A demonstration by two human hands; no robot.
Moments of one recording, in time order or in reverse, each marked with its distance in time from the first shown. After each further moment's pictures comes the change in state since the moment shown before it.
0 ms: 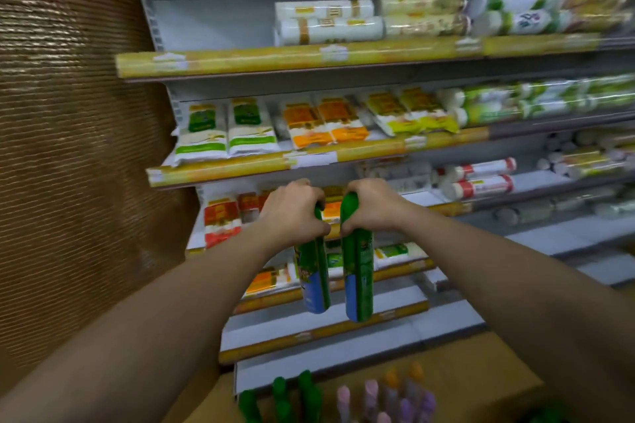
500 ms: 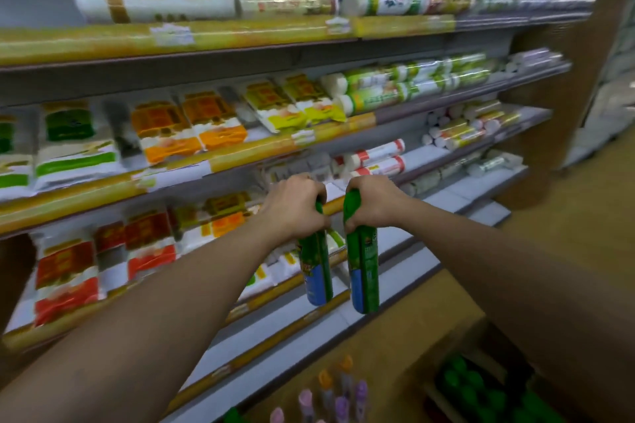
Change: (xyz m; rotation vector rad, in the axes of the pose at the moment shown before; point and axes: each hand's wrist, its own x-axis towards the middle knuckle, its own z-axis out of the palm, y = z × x) left_hand 0.154 0.160 0.071 -0.091 -0.065 0.311; right_hand -0.030 0.202 -0.049 -0.050 0.054 0.340
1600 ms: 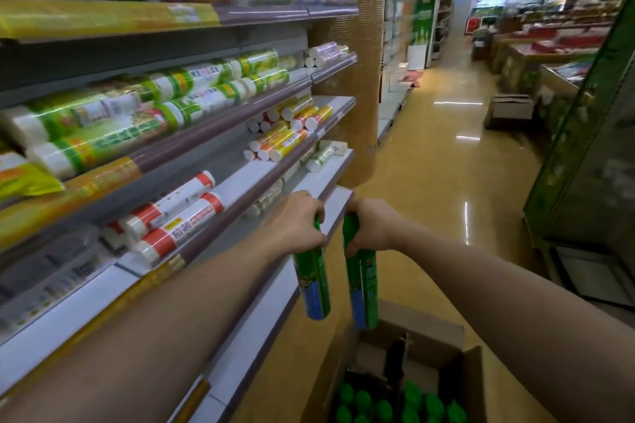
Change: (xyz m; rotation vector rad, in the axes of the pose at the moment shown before) left_hand 0.293 0.295 0.118 -0.237 -0.162 0.540; right_hand -0.020 0.379 -0.068 0.010 0.040 0.574
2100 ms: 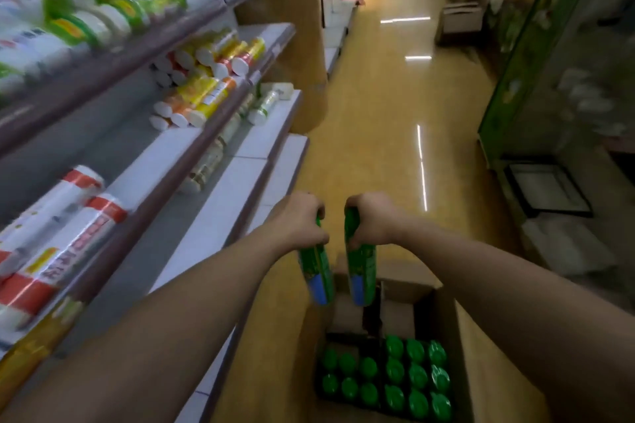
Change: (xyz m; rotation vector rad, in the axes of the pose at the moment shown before) left_hand 0.152 0.018 0.136 -0.015 -0.315 0.134; right_hand 0.073 0.130 0.057 0.104 -0.152 0.292
